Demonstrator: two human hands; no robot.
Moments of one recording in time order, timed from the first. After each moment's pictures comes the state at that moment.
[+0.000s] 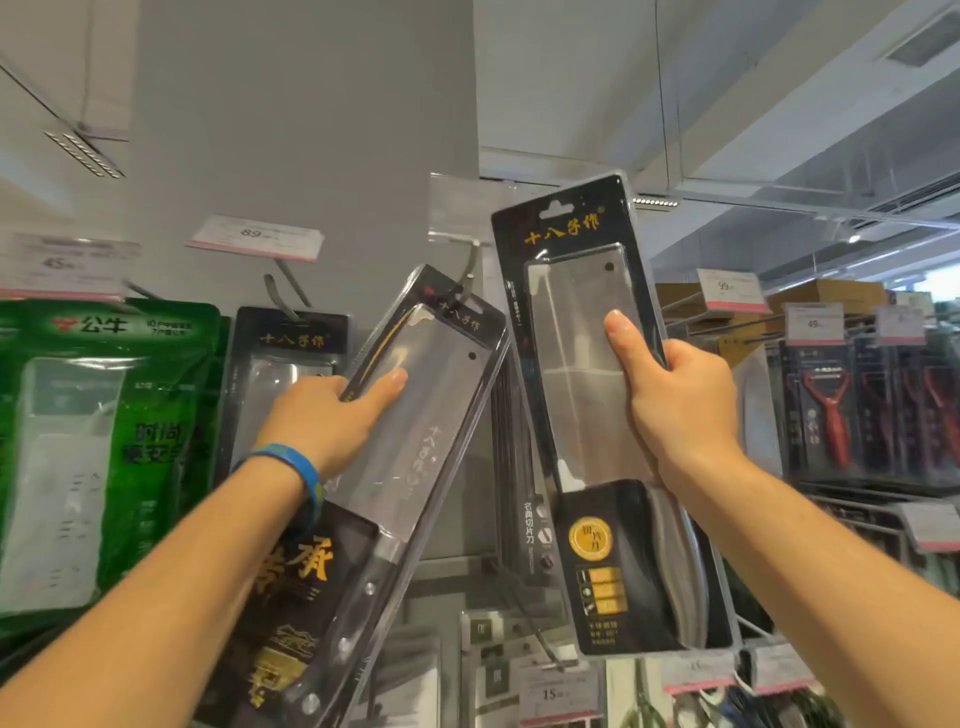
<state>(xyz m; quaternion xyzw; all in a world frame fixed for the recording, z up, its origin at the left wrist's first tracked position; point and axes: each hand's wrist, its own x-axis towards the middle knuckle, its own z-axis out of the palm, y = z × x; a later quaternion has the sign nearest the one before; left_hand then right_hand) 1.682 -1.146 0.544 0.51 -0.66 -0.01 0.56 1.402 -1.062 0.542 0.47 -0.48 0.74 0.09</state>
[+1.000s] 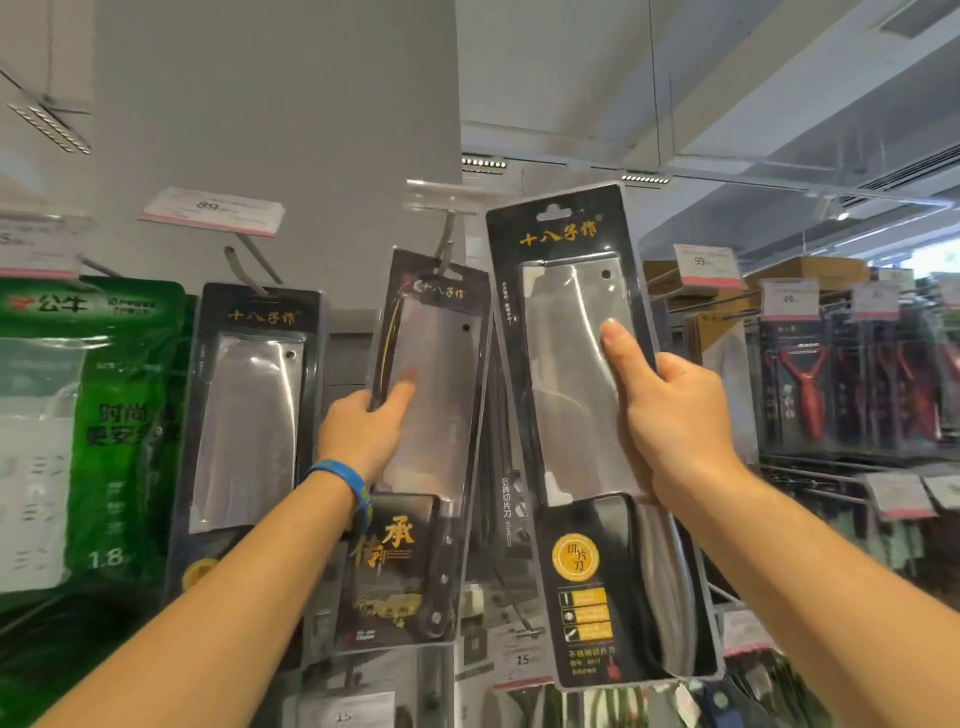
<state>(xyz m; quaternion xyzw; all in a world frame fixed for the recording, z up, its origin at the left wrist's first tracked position) 1.622 -1.185 0.508 0.45 -0.61 -0.12 0.64 1.383 -1.055 0.515 0.48 -0.47 0.74 -0.01</state>
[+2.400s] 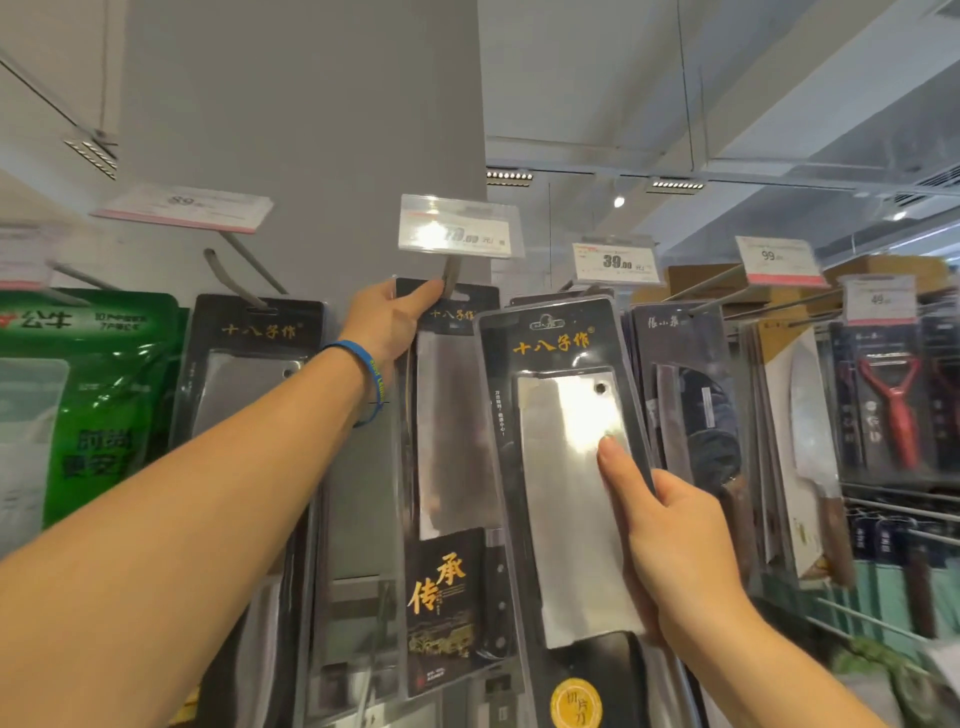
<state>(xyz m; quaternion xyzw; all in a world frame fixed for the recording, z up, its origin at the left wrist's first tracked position) 1.609 -1.239 0.626 0.26 -0.64 -0.27 0.67 1.390 -1.127 0.446 0.49 -0.49 0.72 -0.08</state>
